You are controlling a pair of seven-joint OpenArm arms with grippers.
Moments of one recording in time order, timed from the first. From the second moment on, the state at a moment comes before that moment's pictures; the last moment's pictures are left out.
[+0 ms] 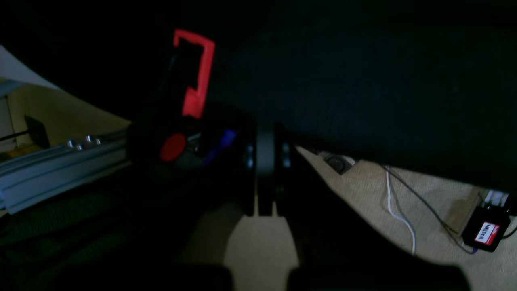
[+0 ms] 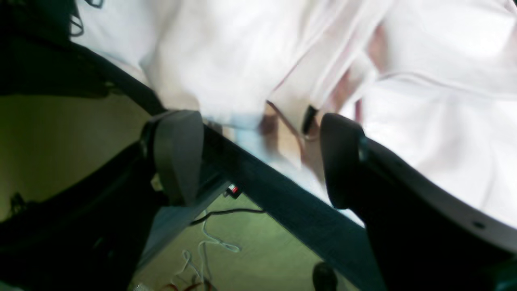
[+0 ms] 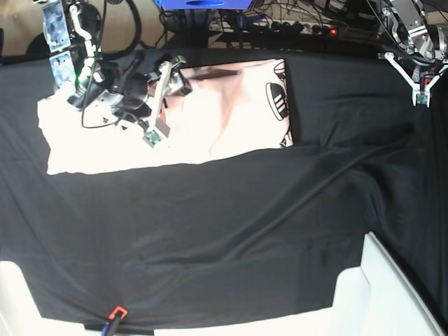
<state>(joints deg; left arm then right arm) 18.6 -8.8 -45.9 80.9 25.9 -26.3 30.2 -16.8 7.8 -10.4 103.5 19.8 24.7 -63.6</state>
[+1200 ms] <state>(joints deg) 18.7 -9.0 -46.0 80.9 26.0 -26.3 30.2 -18.6 13.5 -32.1 92.3 20.1 -8.1 -38.4</state>
